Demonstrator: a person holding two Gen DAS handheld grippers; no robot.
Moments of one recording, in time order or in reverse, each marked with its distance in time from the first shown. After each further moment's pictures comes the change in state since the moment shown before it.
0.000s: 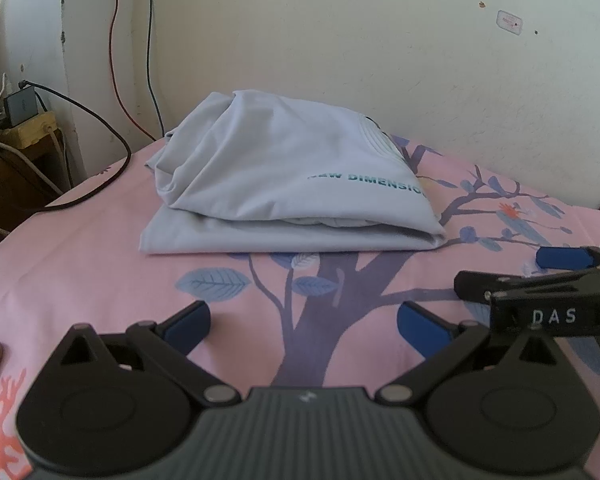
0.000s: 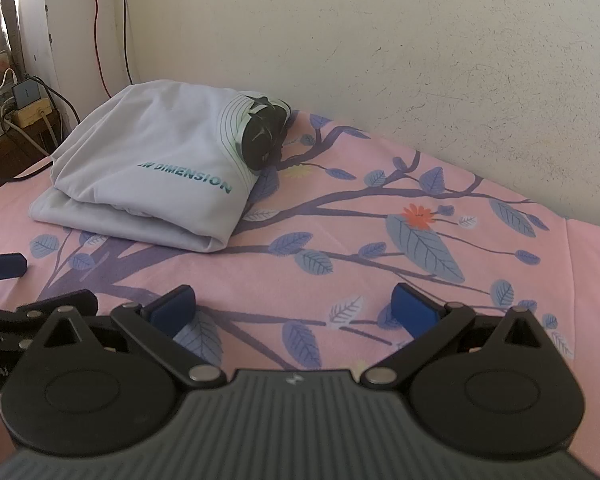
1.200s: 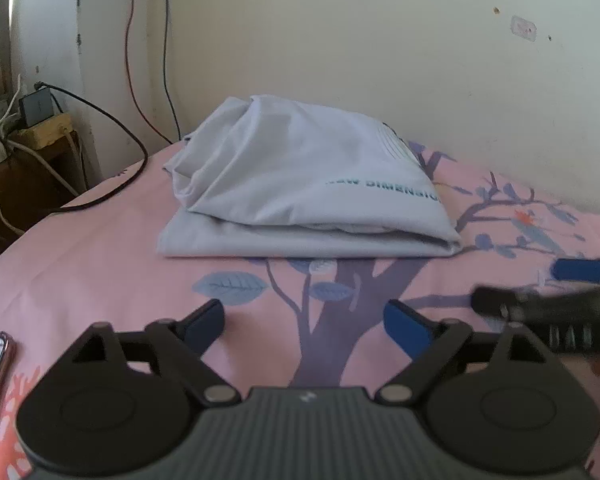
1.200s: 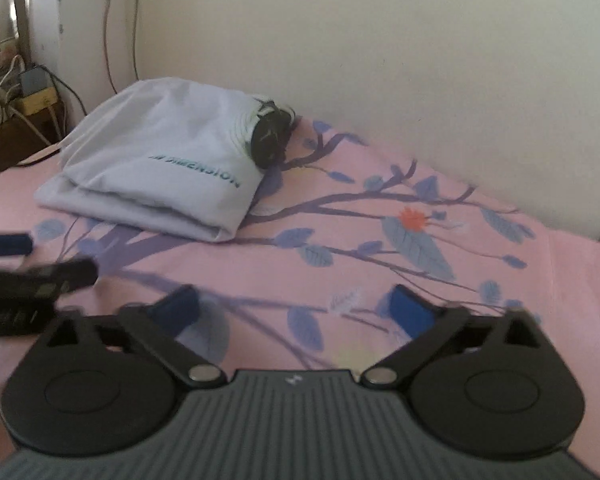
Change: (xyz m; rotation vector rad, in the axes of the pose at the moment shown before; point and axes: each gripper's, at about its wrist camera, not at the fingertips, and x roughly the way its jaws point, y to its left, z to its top) left arm -0.002 0.000 -0.001 -0.012 -0.011 0.050; right arm -0.007 0.006 -0.003 -0.013 -0.006 -0.012
